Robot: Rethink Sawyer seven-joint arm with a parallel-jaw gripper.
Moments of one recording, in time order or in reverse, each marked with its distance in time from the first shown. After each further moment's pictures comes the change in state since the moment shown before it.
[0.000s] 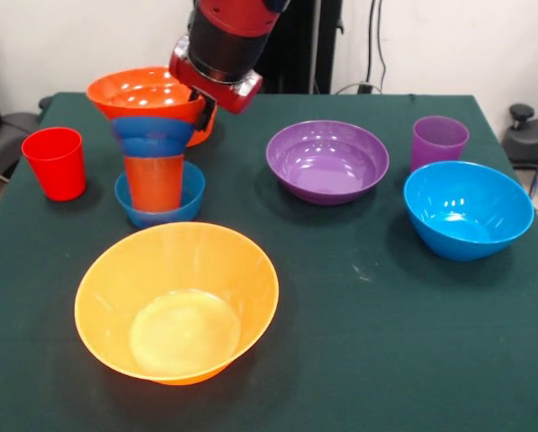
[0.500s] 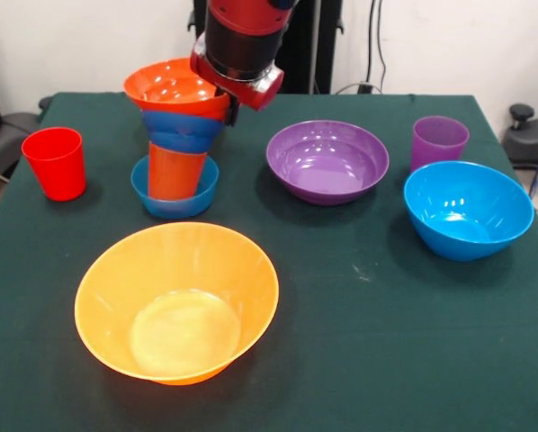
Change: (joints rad) arm -0.035 -0.008 0.054 0.009 0.118 0.081 0.000
